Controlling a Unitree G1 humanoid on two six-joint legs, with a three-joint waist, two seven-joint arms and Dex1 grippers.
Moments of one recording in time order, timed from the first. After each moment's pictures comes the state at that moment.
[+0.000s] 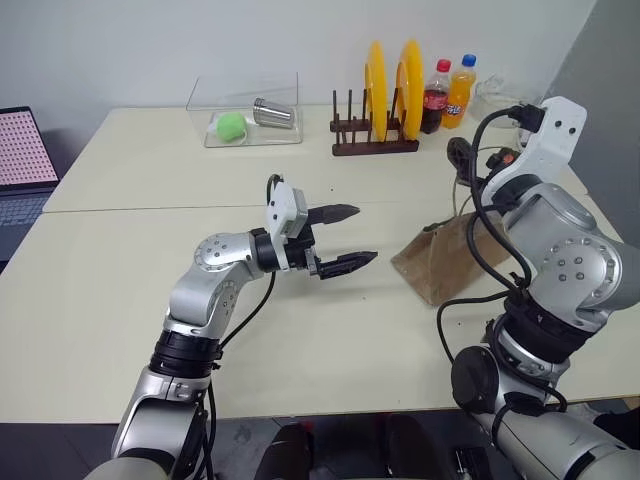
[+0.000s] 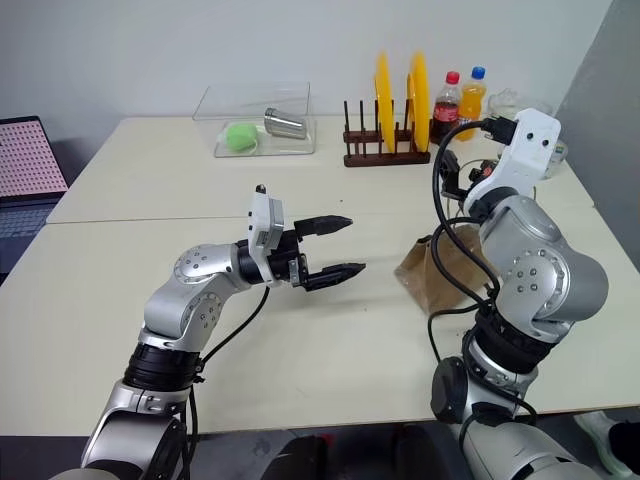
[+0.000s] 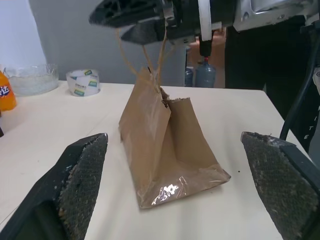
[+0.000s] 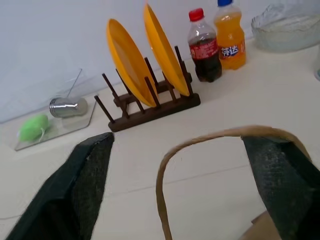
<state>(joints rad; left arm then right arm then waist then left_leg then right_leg) -0.58 0.40 -0.09 -0.01 -0.45 0.29 -1.05 -0.88 -0.01 -0.49 -0.50 0.26 1.34 -0.07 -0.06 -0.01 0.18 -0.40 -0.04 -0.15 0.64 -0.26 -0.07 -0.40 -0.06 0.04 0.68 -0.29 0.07</state>
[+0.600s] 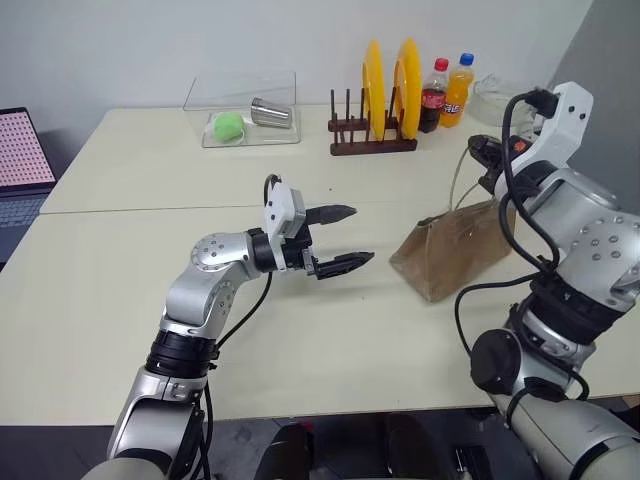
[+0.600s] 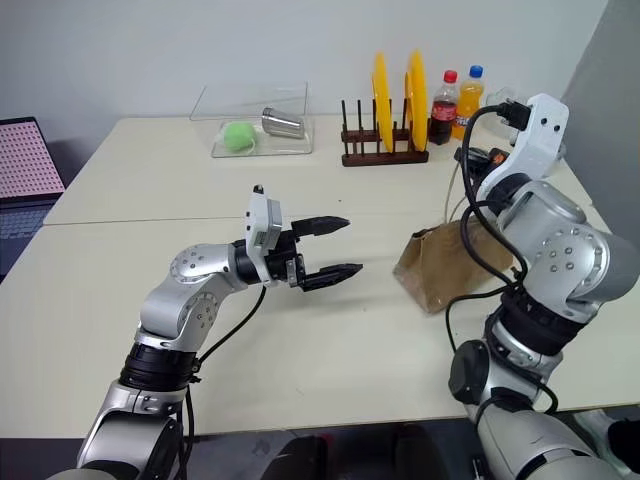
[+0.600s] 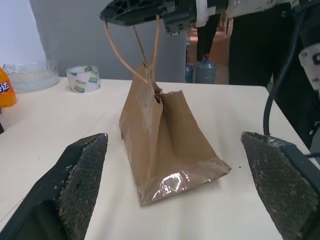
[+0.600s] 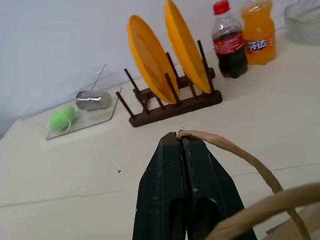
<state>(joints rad) -0.57 0.42 -0.09 -0.01 -0.45 0.29 -1.06 -0.96 -0.18 -0.55 -0.36 0.42 1.43 0.06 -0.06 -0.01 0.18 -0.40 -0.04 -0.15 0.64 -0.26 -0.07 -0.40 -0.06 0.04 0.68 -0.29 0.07</state>
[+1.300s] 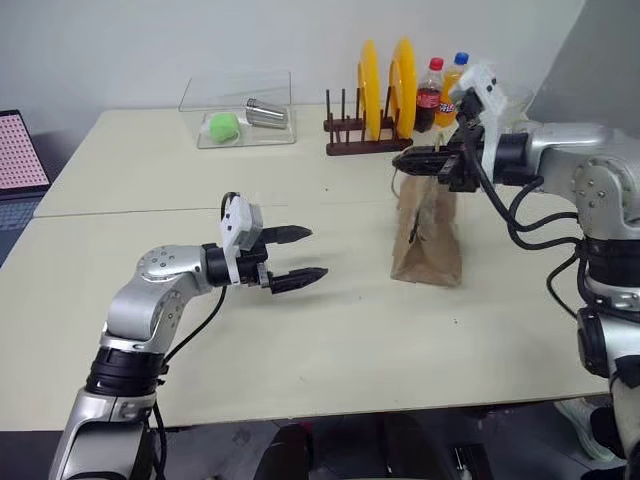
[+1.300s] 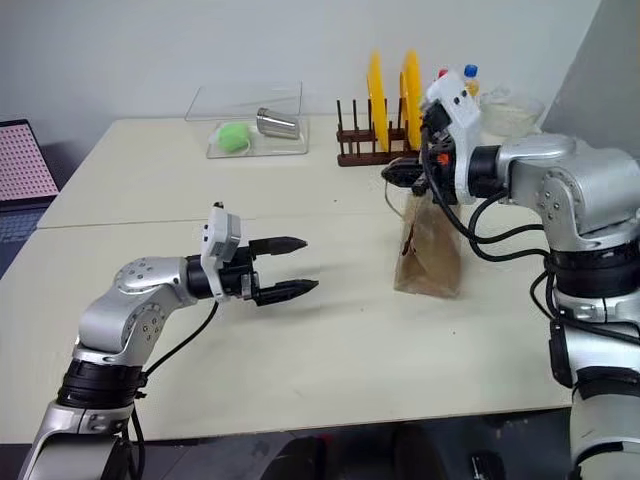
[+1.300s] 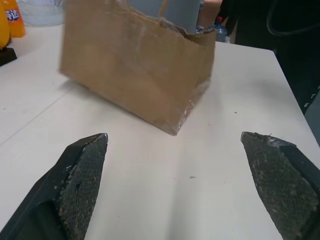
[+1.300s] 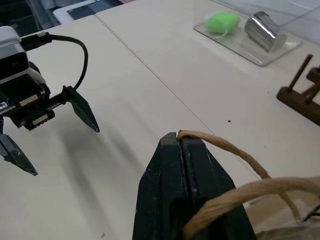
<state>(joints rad) -0.43 0.62 -0.01 -0.07 -0.51 0.44 -1.12 -1.13 -0.70 0.17 0.05 0.49 1.00 0.97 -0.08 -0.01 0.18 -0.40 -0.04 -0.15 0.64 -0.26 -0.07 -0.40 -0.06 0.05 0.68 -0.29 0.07</state>
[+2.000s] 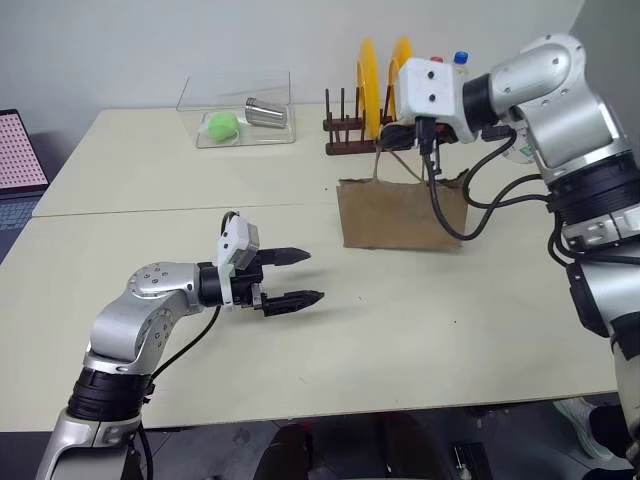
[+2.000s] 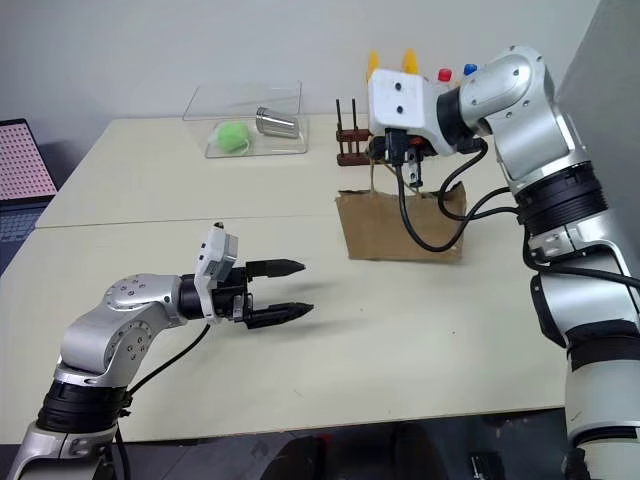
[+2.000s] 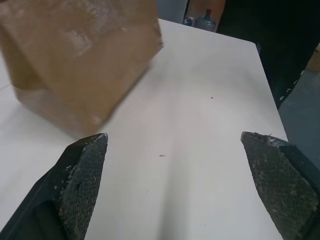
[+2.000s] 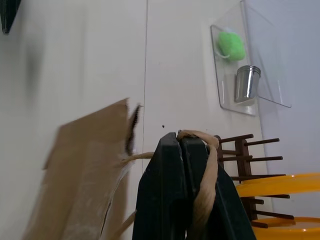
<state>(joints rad) -0.35 0.67 0.01 -0.18 -0.57 0.54 -1.13 -1.41 -0.61 0.43 0.57 -0.04 0.02 1.28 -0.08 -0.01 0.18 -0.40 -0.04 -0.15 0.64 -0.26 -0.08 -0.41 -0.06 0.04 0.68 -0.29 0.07</state>
